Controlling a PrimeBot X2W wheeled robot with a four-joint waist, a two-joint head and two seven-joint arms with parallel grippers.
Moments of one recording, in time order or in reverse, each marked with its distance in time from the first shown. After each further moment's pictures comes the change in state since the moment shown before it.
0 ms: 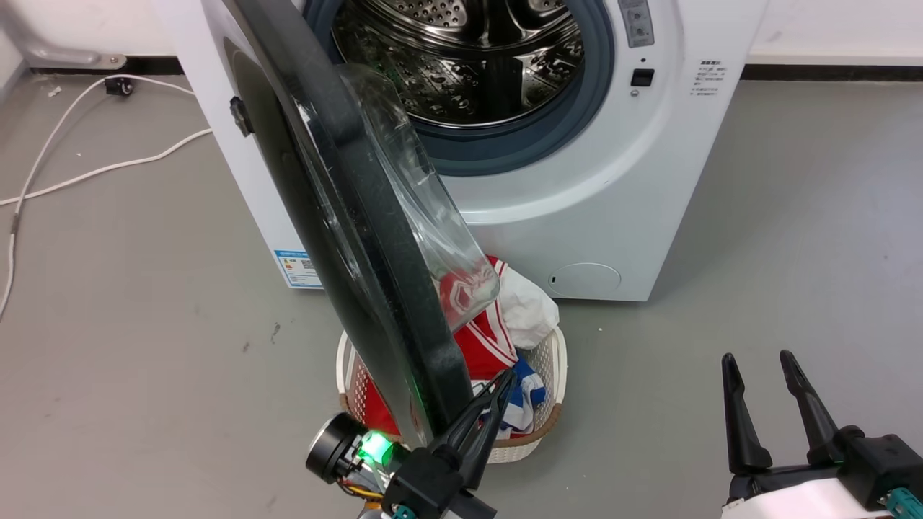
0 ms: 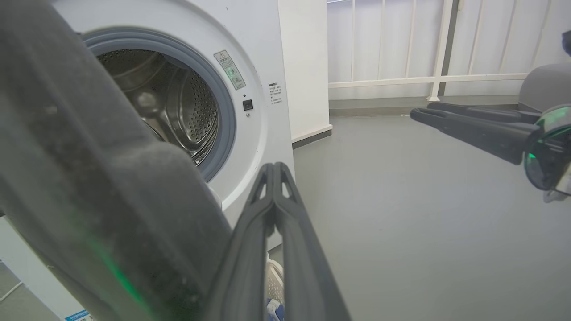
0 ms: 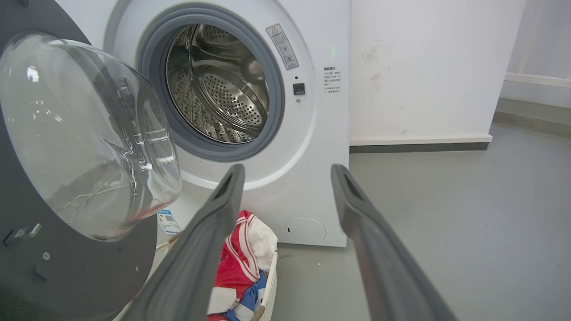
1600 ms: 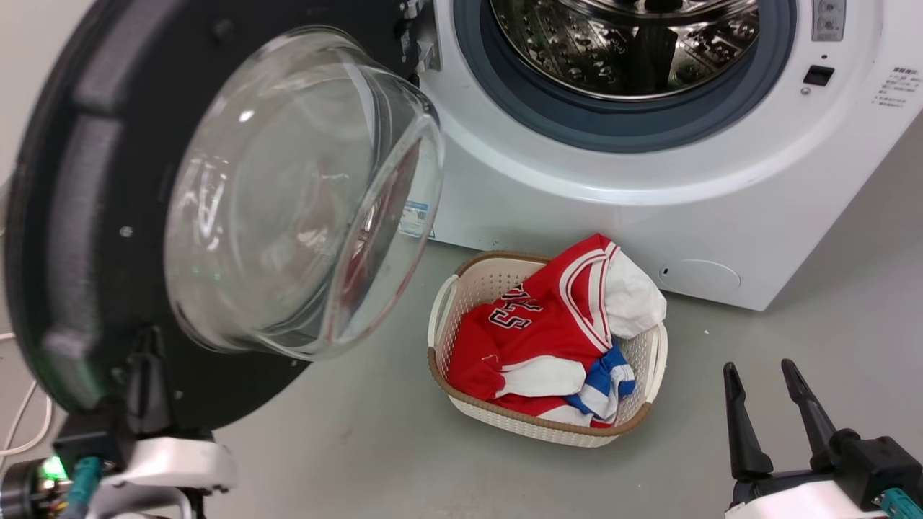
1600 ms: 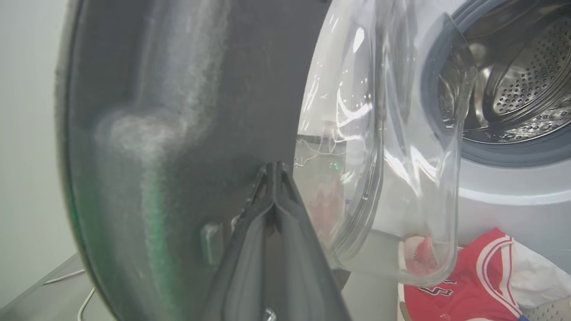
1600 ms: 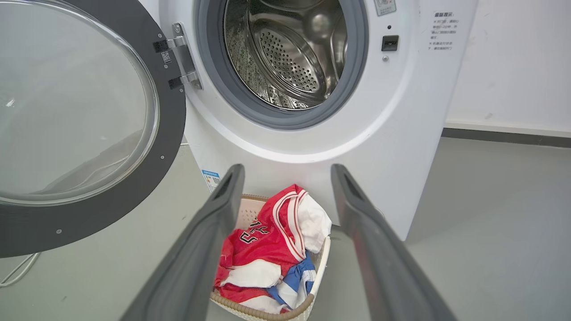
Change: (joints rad) left arm 0.083 0.113 0.567 0.007 -0.175 0.158 0.004; right arm 0.000 0.001 -0.018 0.042 -0.034 0.000 0.000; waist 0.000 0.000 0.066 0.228
